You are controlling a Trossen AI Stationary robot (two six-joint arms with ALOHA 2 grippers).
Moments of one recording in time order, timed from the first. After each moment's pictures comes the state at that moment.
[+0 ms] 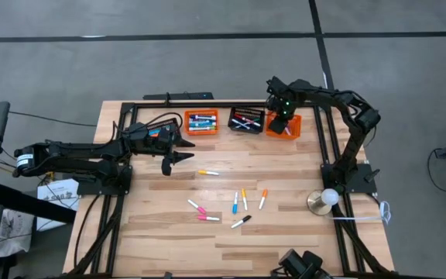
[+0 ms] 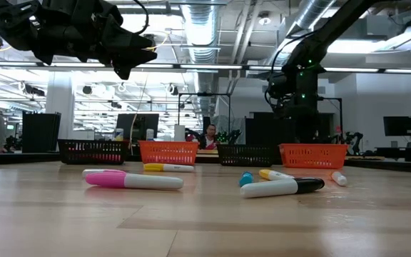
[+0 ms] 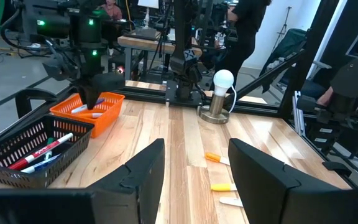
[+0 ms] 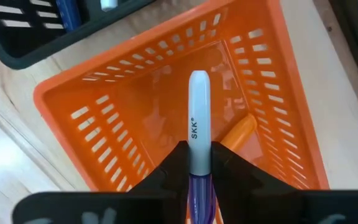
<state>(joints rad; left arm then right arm) 0.30 0.97 0.33 0.56 0.36 -0.07 -0.84 1.79 1.22 -0.94 -0.05 -0.30</state>
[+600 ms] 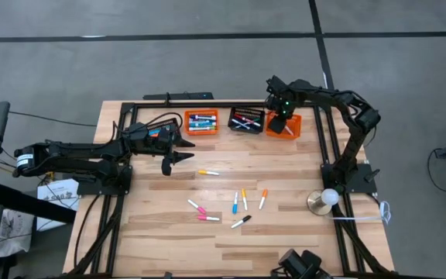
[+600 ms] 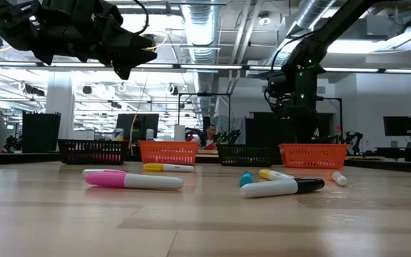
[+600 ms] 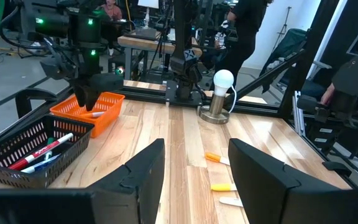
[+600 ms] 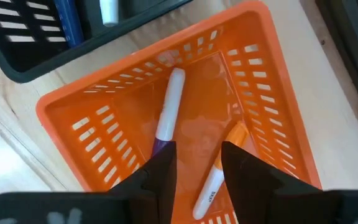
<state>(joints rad) 0.30 0.97 0.33 0.56 0.36 -0.07 -0.84 1.79 1.22 -0.91 -0.06 -0.30</state>
